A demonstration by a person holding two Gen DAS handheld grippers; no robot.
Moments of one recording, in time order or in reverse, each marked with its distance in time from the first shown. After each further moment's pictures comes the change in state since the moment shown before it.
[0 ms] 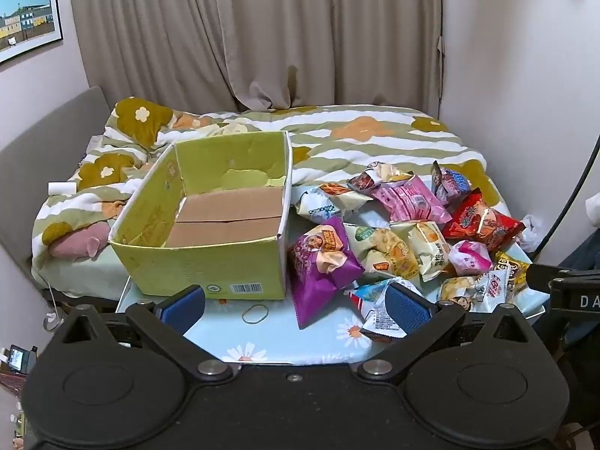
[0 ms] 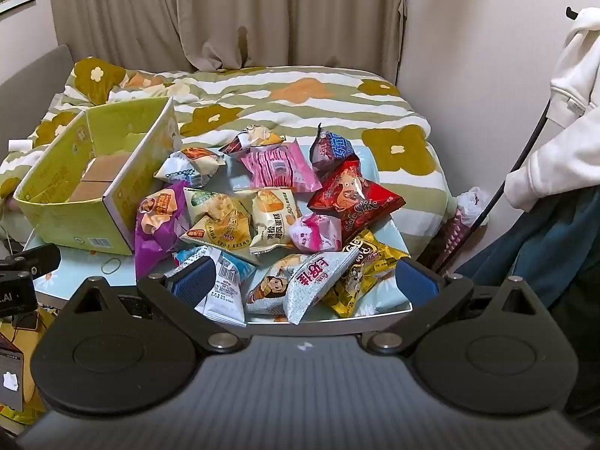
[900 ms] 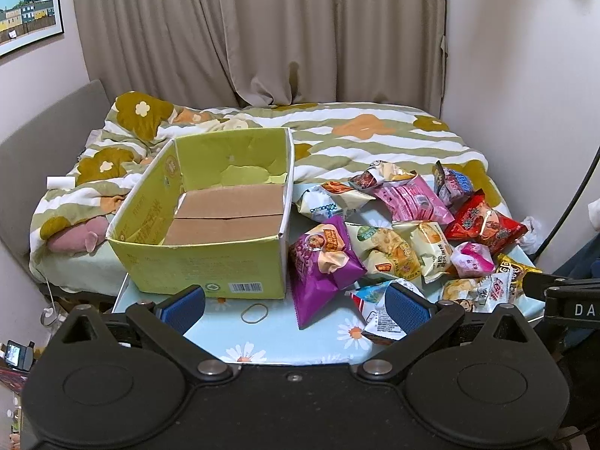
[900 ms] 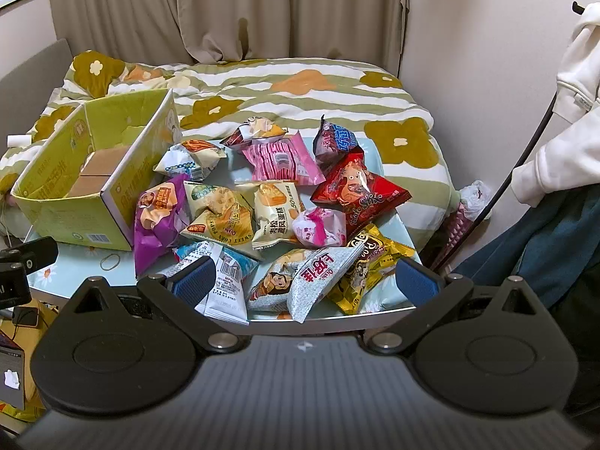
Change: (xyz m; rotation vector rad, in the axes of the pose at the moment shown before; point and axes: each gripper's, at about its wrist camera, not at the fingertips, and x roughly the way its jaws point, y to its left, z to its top) left arm 0.008 0.004 0.001 -0.019 0.012 -0.014; right arm 0.007 0.002 0.002 -0.003 0.012 -0.003
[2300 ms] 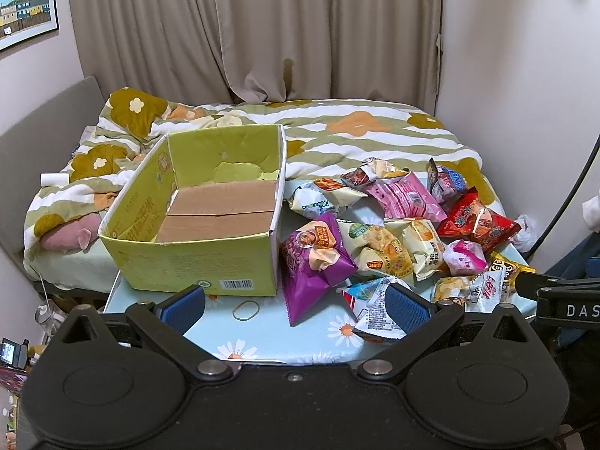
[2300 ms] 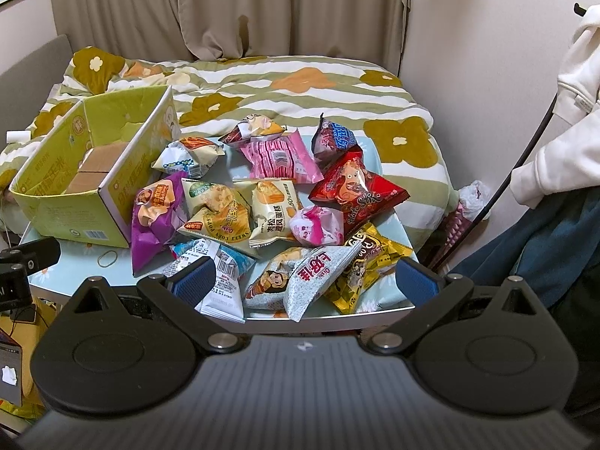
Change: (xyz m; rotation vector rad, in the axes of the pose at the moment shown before) left arm 0.000 -0.003 0.001 -0.003 0.015 -0.019; right arm 0.000 -0.001 -0.001 -0.005 0.009 -0.003
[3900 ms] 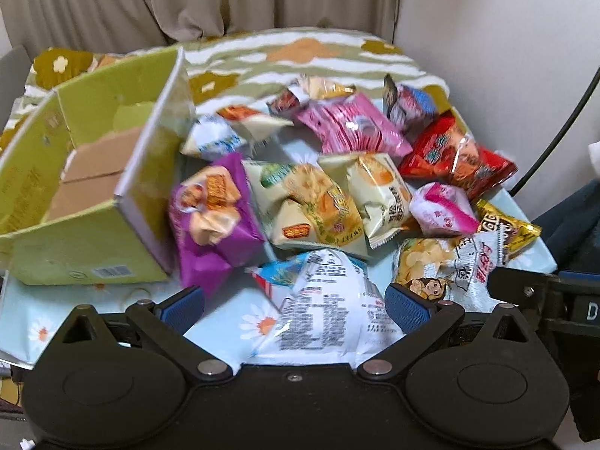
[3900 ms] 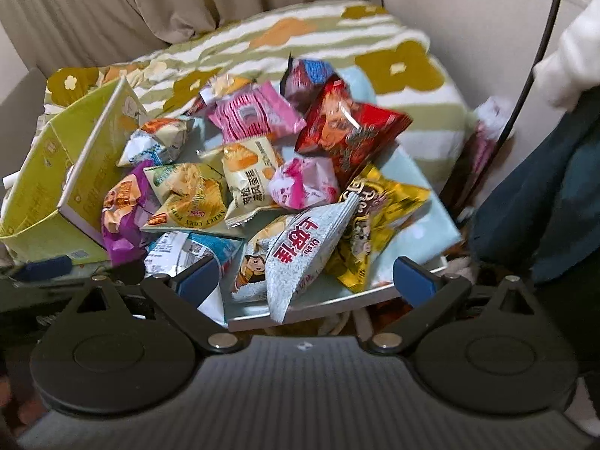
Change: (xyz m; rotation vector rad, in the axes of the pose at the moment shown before) left arm 0.133 -0.076 0.001 0.085 0.230 -0.129; right arm 0.095 -0.053 -0.009 0.243 0.200 0.121
